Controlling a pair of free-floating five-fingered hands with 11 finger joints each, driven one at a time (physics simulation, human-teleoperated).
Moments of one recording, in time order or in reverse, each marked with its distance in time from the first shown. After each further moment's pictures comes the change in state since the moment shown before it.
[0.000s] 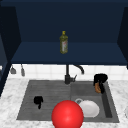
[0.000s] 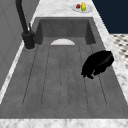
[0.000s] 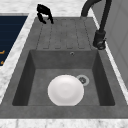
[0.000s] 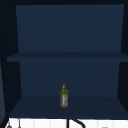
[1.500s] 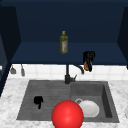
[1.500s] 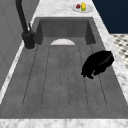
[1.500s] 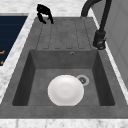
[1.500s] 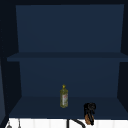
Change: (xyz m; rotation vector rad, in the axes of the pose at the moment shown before) left hand 0.000 0.000 0.000 0.000 0.000 0.000; right hand 0.077 -0.159 -0.033 -0.014 0.118 0.000
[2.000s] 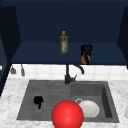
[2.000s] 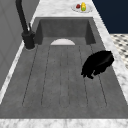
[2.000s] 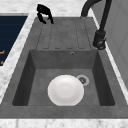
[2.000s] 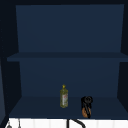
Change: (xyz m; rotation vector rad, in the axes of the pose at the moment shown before) left hand 0.000 0.000 0.000 0.000 0.000 0.000; right hand 0.015 -0.043 -0.018 -0.037 0.011 0.013
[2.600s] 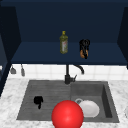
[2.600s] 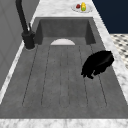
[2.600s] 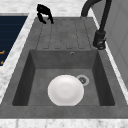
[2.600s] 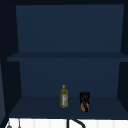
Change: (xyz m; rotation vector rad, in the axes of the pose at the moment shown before) left hand 0.000 0.000 0.000 0.000 0.000 0.000; right hand 0.000 -0.034 -0.085 0.014 0.005 0.013
